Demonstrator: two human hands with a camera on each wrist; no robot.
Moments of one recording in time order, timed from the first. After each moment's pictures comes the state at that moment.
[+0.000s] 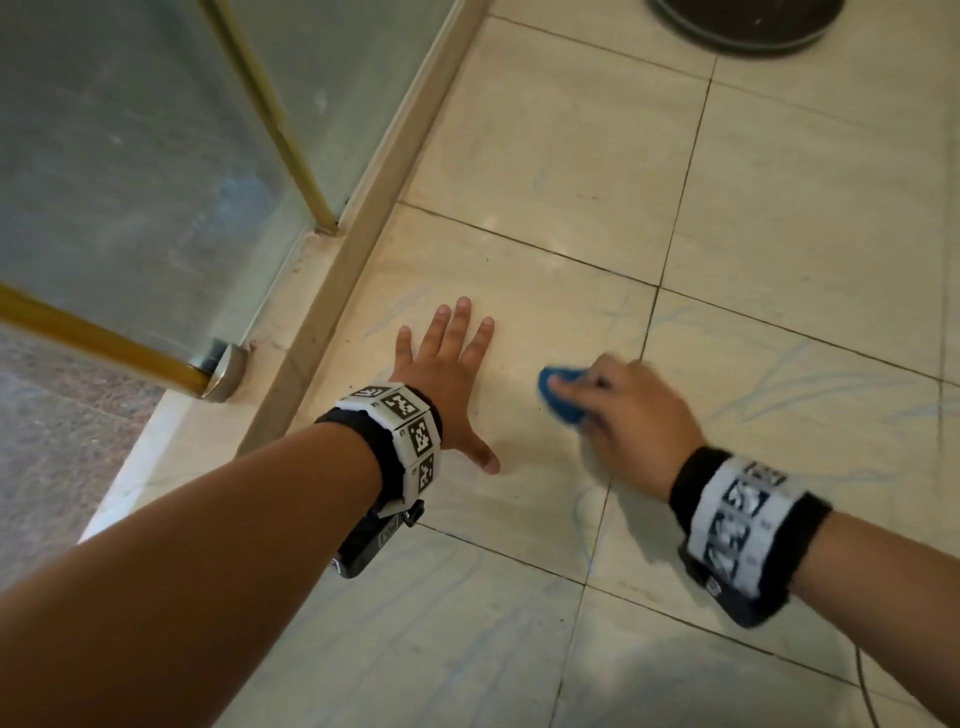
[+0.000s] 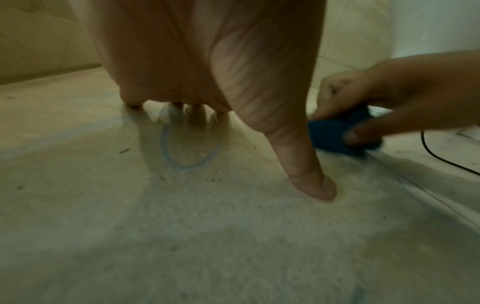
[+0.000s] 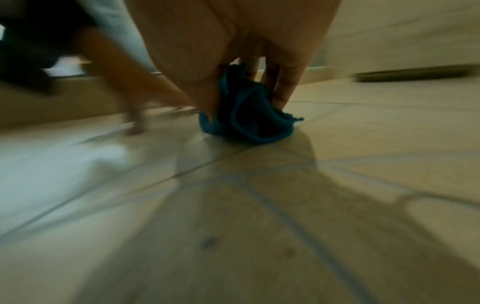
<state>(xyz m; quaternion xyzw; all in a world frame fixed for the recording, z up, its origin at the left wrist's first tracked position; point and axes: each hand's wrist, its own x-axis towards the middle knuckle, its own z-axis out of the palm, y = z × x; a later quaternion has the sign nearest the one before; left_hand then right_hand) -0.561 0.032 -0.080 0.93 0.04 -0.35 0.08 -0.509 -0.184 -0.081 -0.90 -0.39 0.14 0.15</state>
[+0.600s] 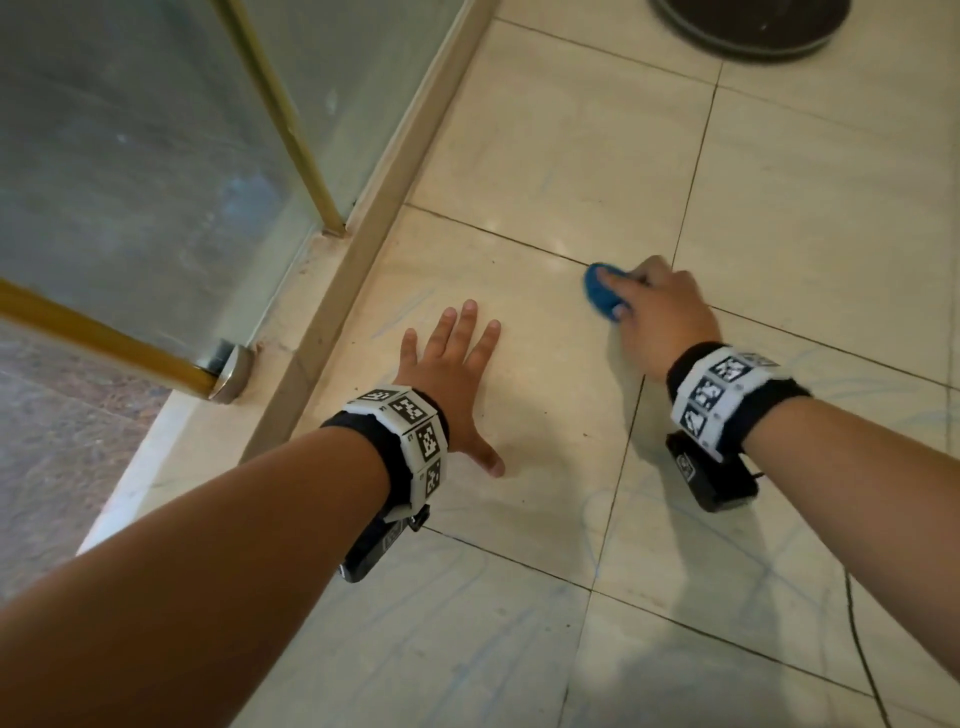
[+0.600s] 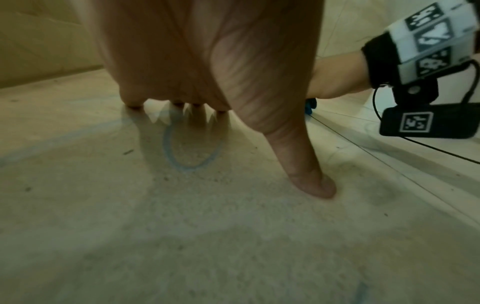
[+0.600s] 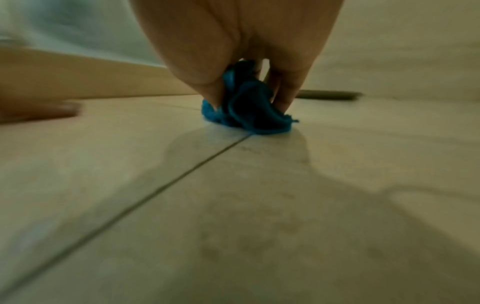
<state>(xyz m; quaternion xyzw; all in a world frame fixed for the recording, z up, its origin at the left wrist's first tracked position) -0.561 0.034 -0.079 0.93 0.04 -0.35 0.08 -0.422 -0.162 -0.082 -0.95 -0.26 0.12 0.09</state>
